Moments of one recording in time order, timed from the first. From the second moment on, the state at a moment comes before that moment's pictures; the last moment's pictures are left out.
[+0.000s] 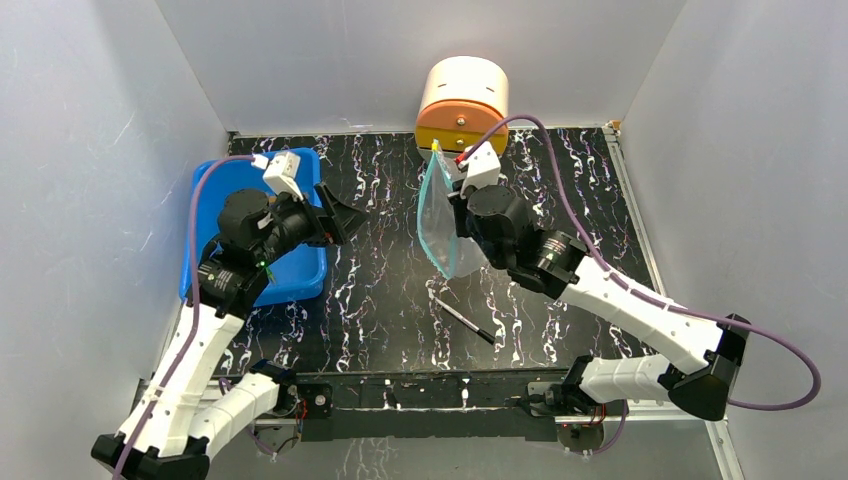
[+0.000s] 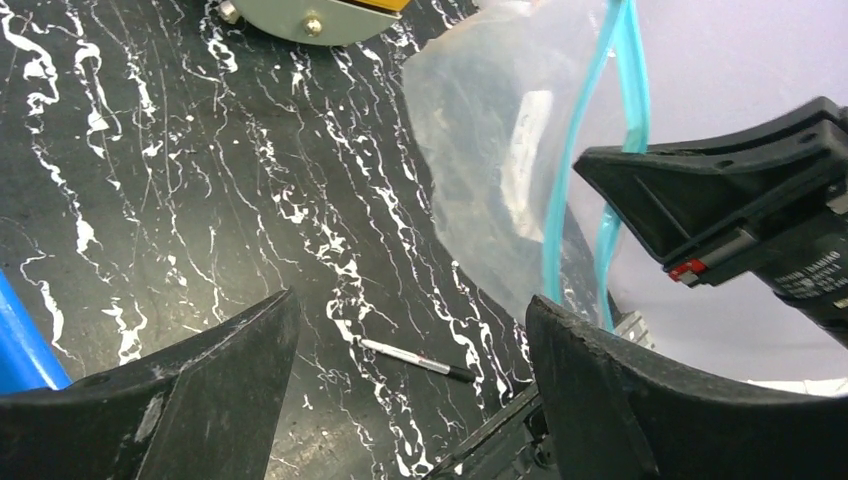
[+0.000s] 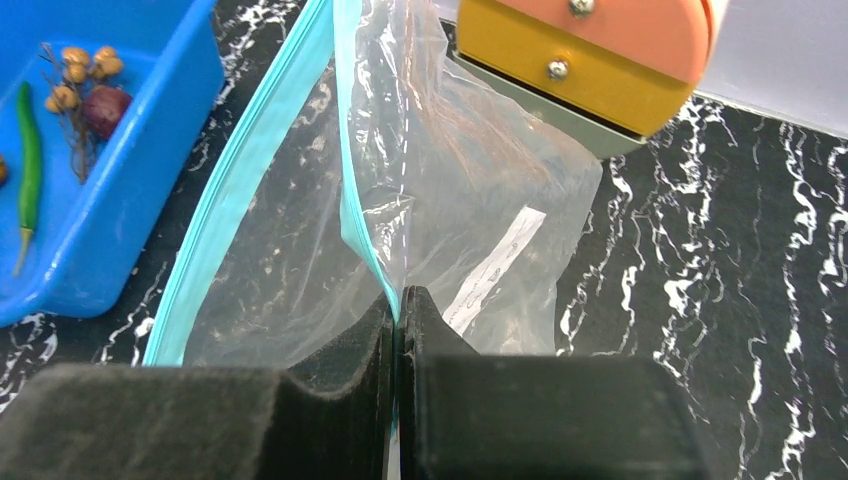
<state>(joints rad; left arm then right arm) -0.35 0.85 1.04 -0.46 0.33 -0.55 0.94 1.21 1.24 -0.34 0.55 0.15</state>
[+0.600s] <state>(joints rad) -0.24 1.11 1.07 -0.61 -0.17 -0.39 0.92 1.18 1.11 -0.47 0.68 0.16</state>
